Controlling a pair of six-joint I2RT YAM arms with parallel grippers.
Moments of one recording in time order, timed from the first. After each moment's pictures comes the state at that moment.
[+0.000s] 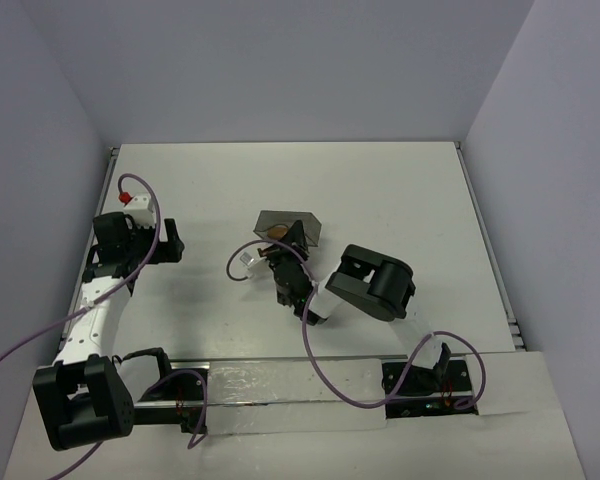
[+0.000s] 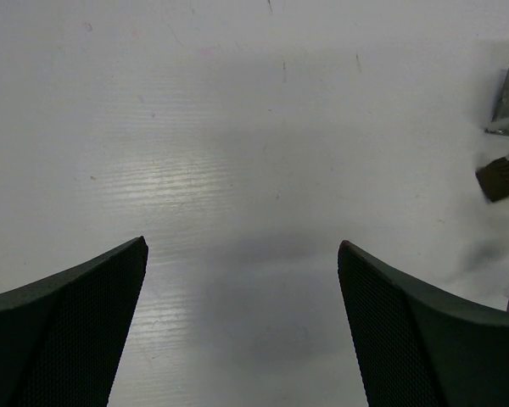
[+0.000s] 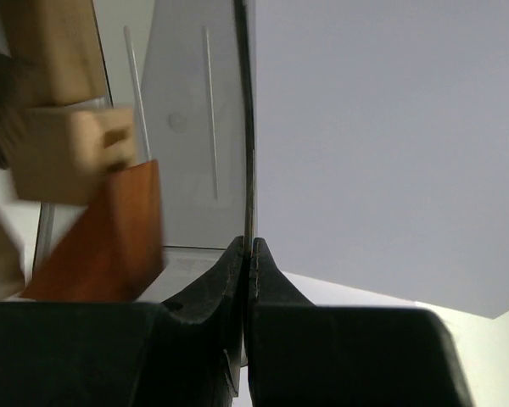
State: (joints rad) left arm 0.15 1.05 0.65 -0.26 0.28 0.07; right arm 1.05 2.16 0.86 1.29 0.98 -1.95
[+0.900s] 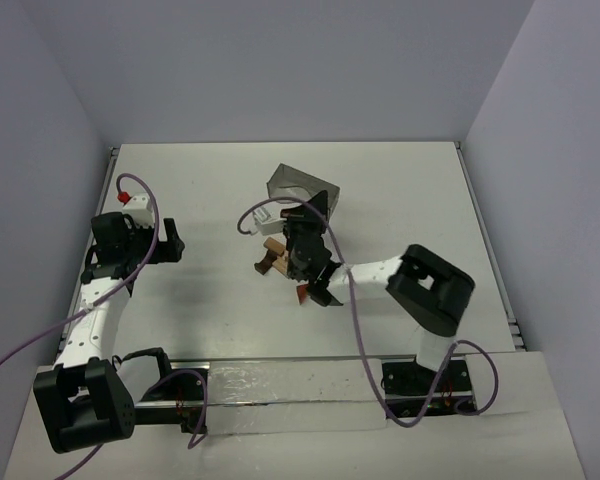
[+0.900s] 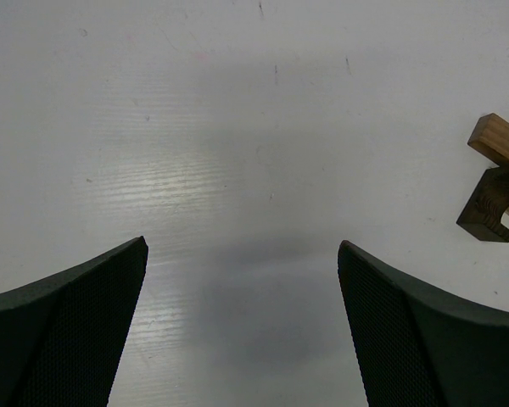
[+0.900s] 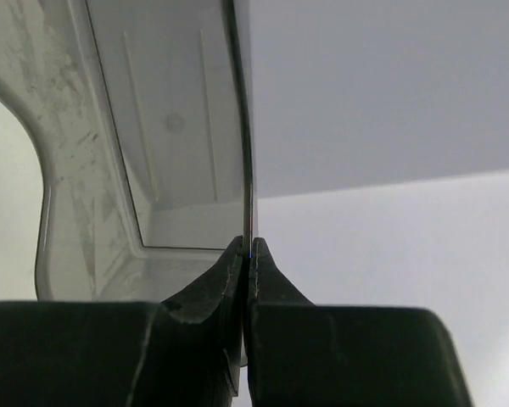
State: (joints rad) left arm 0.16 1.03 0.66 -0.27 0.31 0.07; right arm 0.99 1.71 0.87 1.00 1.07 -1.56
